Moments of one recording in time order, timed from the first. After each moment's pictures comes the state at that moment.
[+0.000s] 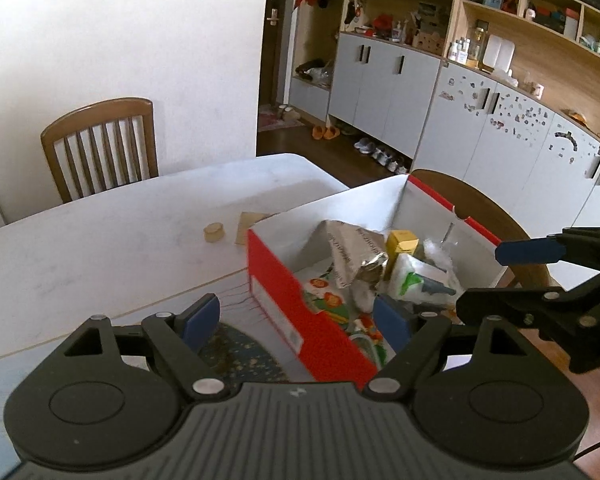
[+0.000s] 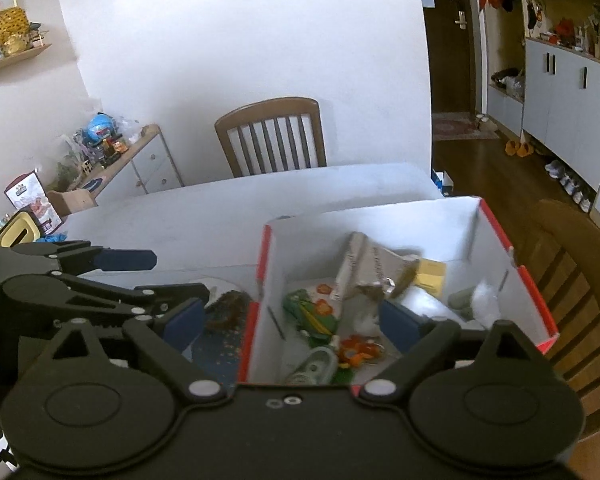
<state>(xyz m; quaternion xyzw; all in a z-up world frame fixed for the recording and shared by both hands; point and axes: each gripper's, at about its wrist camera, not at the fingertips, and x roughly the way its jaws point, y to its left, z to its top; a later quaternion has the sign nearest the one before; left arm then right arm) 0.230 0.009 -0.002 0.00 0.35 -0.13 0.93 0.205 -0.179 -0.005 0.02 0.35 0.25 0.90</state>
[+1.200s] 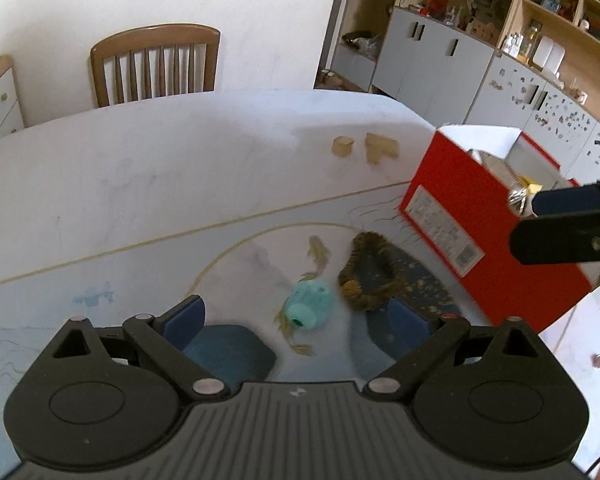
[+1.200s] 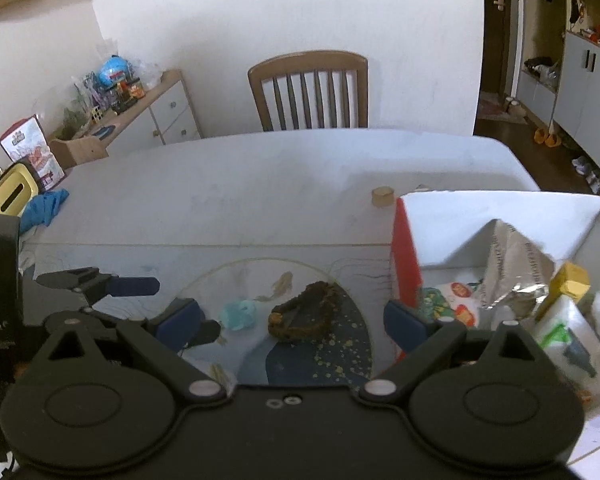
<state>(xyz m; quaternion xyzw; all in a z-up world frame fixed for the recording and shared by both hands) 0.245 0.162 -0.110 -0.05 0.40 -0.09 0.91 0.238 -0.025 -0.055 -0.03 0.41 0.26 0.87</state>
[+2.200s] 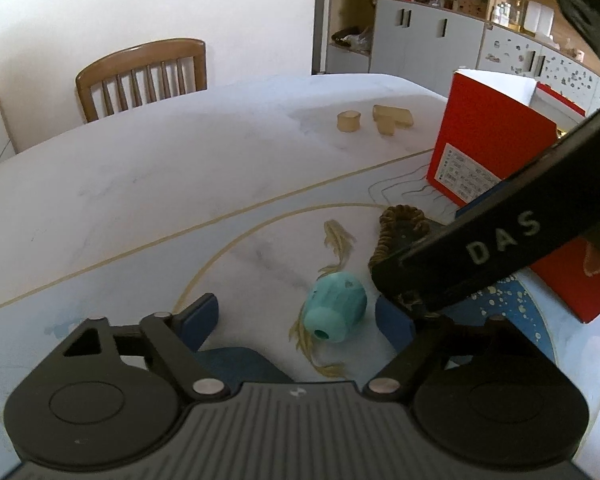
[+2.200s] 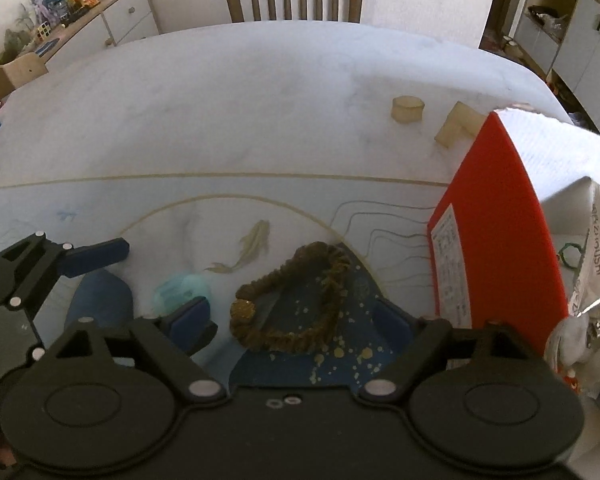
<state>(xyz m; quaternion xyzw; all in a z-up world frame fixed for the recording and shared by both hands) 0.267 0.144 -0.160 0.02 0.38 -0.09 0.92 0.306 0.030 -0.141 -0.09 0.52 0.21 0.82</state>
